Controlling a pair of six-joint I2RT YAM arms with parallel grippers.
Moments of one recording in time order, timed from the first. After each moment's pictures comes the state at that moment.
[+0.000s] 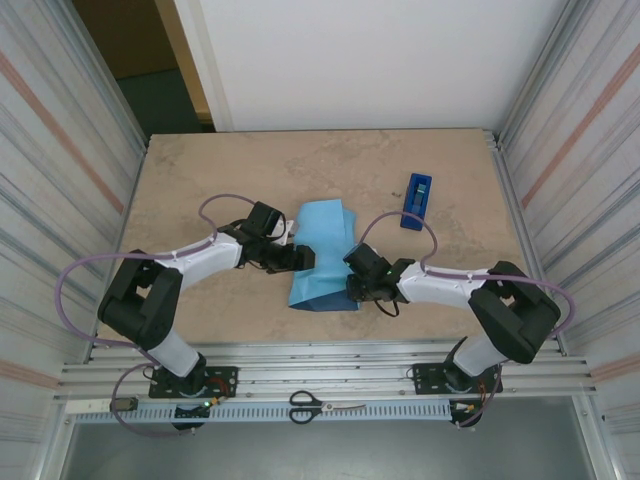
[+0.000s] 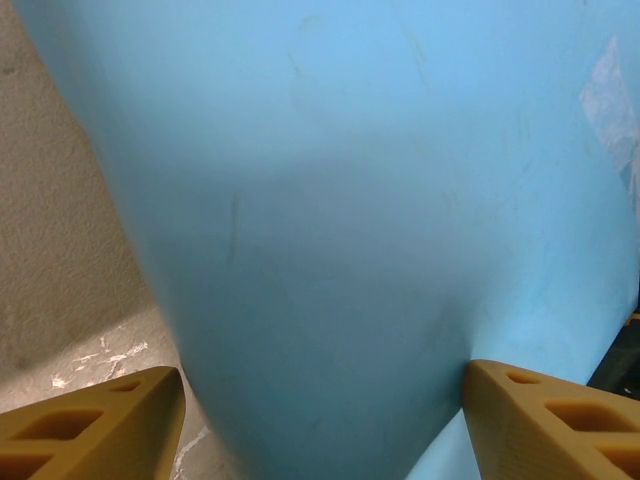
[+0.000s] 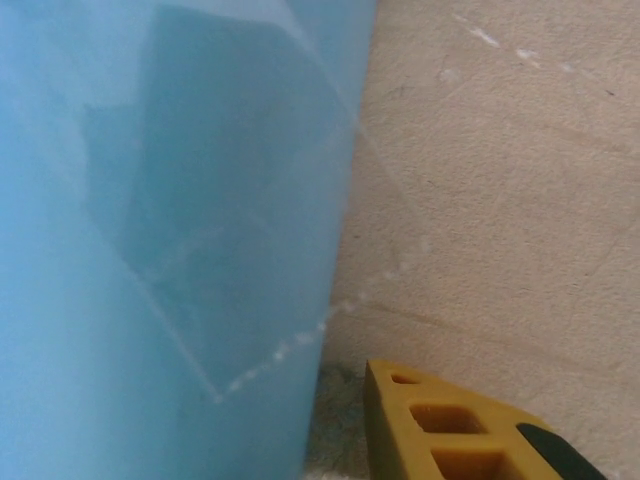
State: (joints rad) left arm -0.53 1.60 0.91 -0.37 0.45 -0.47; right arm 0.83 1.51 0.70 -0.32 0.11 0.69
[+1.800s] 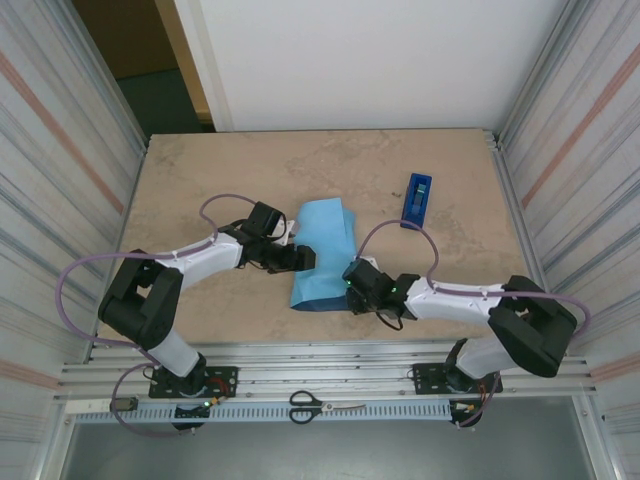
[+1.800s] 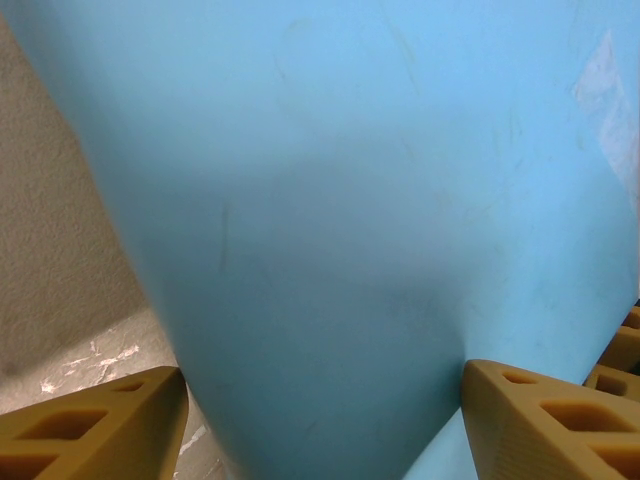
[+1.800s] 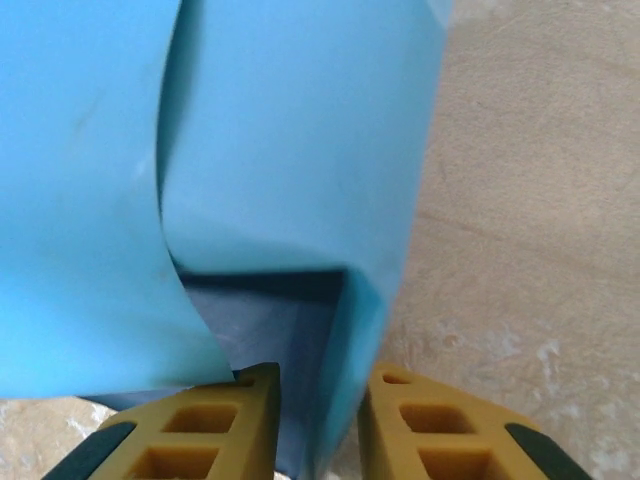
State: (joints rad) left arm -0.53 1.61 0.91 -0.36 0.46 -0.47; right arm 0.95 1.38 0.60 -0.29 0.19 0.70
